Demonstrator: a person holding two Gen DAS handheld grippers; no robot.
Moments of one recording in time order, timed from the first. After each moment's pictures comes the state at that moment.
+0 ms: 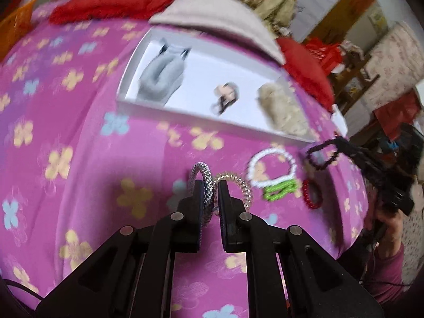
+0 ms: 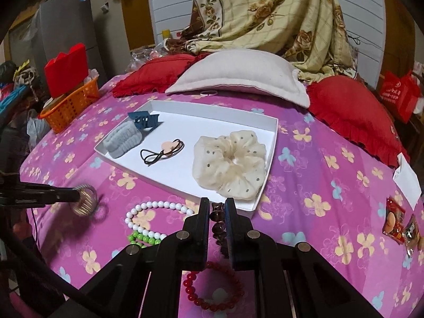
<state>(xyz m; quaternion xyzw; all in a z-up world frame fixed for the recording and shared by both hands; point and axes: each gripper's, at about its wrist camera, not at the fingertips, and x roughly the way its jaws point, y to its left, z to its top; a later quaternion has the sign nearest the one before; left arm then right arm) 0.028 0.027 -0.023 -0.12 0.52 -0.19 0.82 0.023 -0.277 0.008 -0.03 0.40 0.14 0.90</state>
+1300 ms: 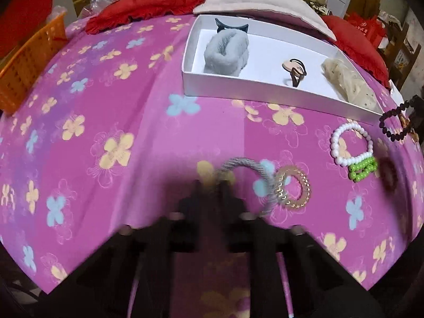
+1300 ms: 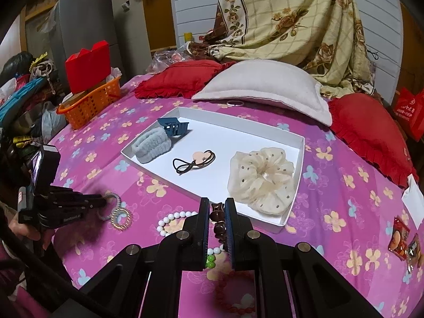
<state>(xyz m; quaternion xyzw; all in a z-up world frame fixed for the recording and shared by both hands) 0.024 0.038 -0.056 0.00 0.53 -0.07 0.85 0.017 -0.242 0.033 -0.04 0.39 0.19 0.90</state>
